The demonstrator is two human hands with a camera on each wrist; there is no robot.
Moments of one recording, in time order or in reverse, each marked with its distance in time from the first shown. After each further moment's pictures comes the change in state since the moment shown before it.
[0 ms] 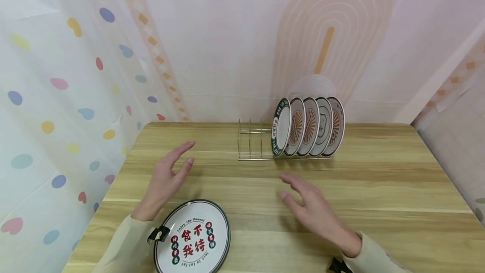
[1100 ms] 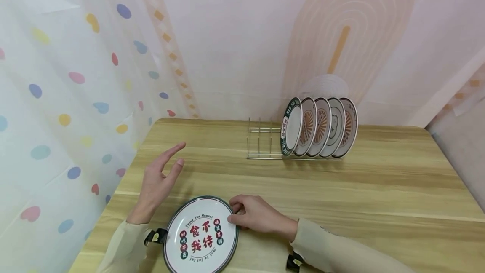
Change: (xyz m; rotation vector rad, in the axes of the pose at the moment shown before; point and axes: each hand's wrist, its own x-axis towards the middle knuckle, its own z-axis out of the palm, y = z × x) left_hand -0.025 -0.011 -0.026 0.015 0.090 -0.125; right_hand 0.048 -0.027 0.114 0.326 -0.545 0.226
